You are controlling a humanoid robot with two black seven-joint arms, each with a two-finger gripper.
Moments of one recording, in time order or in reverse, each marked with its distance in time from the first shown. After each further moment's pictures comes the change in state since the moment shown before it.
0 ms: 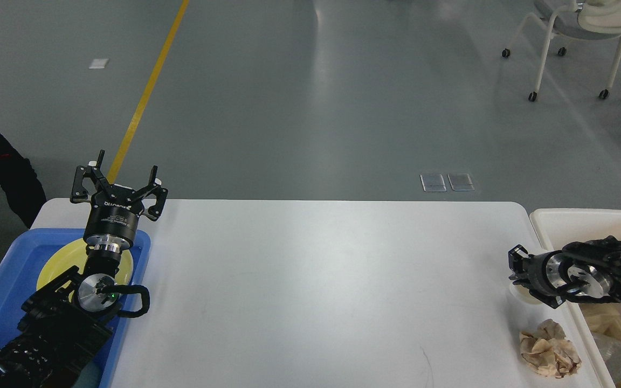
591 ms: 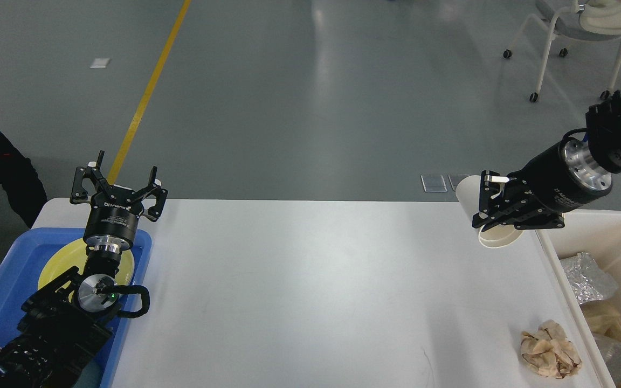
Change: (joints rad) left arm 0.002 0.000 0.000 0.000 0.000 0.000 0.000; right arm 1.120 -0.162 -0.480 0.831 -0.064 0.484 -0.007
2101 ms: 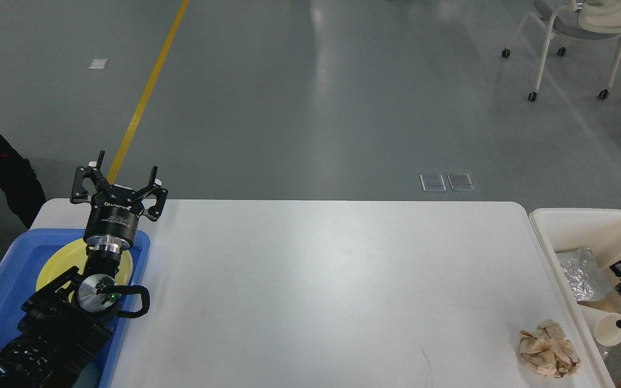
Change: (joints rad) left arm 0.000 0.000 0.000 0.000 0.000 0.000 0.000; right arm -1.419 0.249 0.459 -1.391 0.038 -0.648 -0.003
